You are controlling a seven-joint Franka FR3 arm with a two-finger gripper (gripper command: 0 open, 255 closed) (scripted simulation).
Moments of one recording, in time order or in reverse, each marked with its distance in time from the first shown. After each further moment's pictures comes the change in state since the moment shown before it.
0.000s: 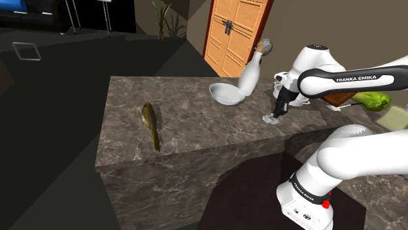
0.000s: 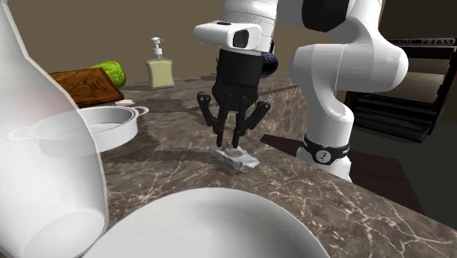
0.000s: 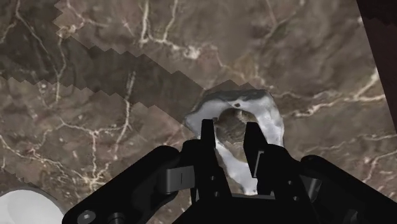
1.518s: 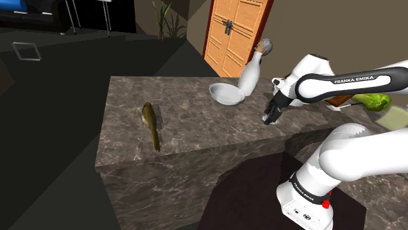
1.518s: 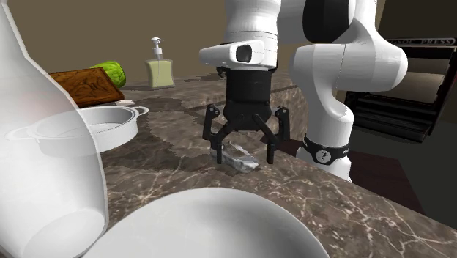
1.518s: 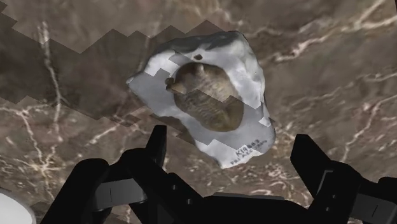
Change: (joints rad) arm 0.075 0.010 -0.124 -0.074 0.135 0.168 0.007
